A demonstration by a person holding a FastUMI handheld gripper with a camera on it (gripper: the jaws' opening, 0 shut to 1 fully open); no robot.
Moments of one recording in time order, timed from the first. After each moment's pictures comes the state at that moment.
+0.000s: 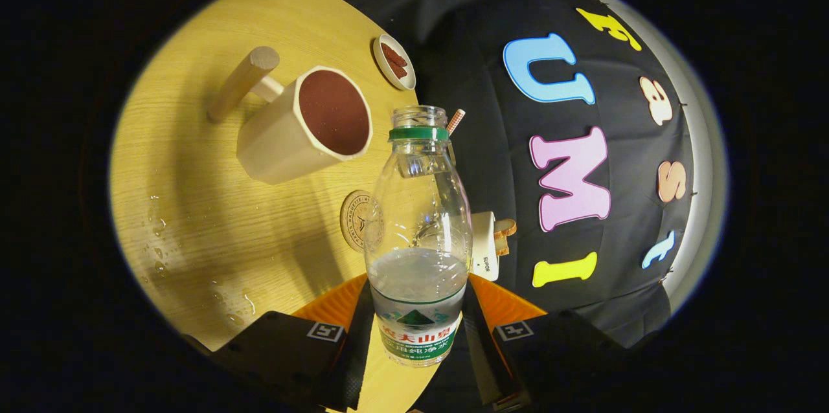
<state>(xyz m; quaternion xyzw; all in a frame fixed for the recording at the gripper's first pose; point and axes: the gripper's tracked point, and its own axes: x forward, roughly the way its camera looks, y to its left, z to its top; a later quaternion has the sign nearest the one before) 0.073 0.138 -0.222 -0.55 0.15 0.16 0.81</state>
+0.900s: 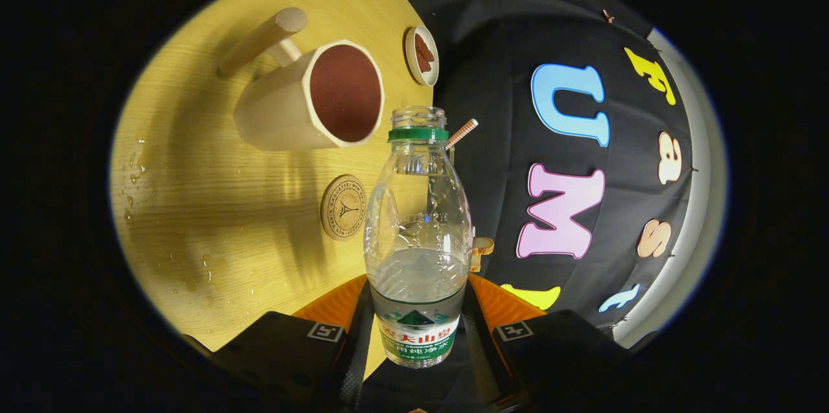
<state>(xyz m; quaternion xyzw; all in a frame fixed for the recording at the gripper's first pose) 0.093 0.135 -0.209 -0.65 0.14 0.15 0.73</state>
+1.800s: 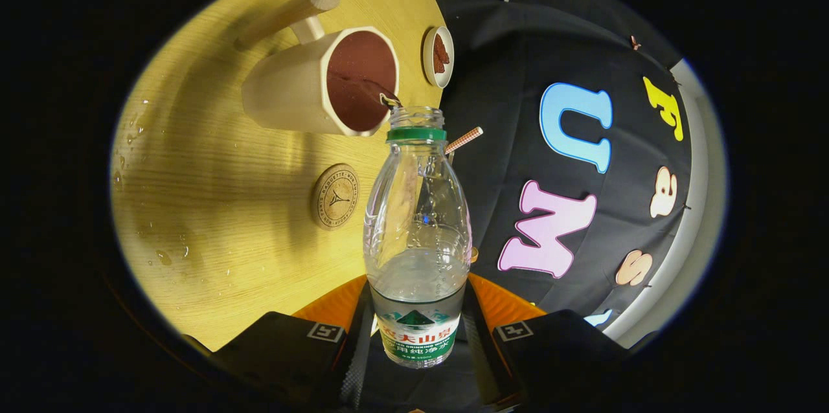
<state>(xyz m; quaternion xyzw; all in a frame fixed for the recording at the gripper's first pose) 0.097 0.134 -0.197 -0.71 0.11 0.15 0.68</state>
